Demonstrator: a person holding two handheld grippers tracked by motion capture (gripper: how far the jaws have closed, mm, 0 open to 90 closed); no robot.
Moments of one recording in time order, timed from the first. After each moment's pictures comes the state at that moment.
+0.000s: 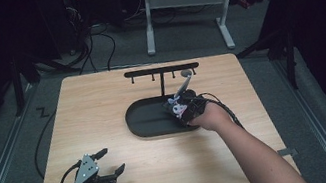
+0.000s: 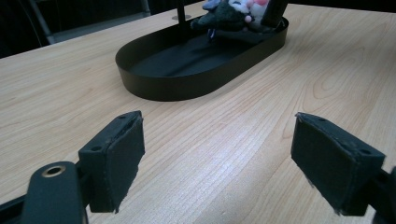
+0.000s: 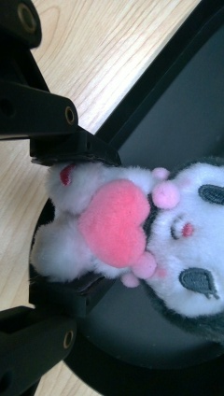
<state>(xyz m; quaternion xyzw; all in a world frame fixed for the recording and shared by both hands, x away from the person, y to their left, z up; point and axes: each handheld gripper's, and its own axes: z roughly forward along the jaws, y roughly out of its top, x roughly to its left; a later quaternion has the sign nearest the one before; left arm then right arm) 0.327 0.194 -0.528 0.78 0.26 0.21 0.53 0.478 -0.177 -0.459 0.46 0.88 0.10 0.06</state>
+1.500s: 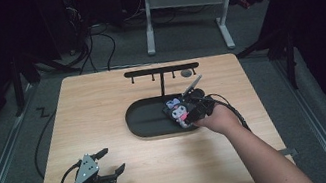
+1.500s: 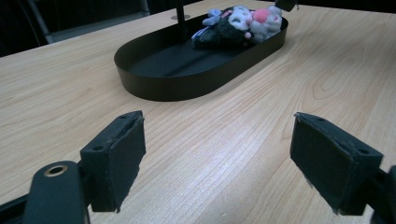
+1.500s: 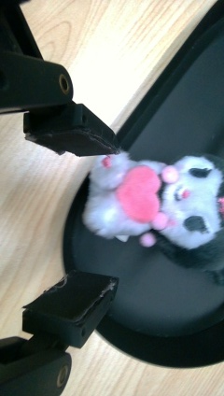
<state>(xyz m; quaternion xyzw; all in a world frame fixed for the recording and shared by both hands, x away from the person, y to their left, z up) 0.329 0.194 -0.528 0.78 0.26 0.21 0.53 0.457 -0.196 -0.442 0.48 0.86 0.13 0.08</state>
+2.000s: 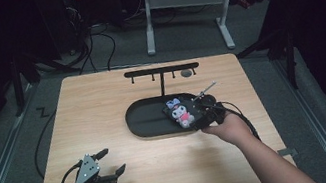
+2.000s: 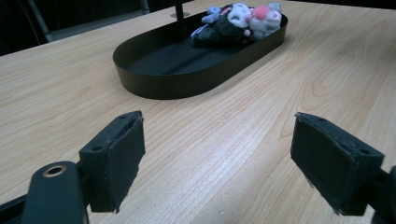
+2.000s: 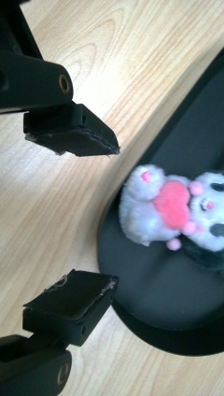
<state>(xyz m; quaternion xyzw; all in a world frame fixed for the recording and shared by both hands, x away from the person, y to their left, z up) 0.327 0.193 -0.528 0.79 0.26 0.21 0.52 0.418 -0.215 -0.439 0.48 0.85 0.20 0.09</state>
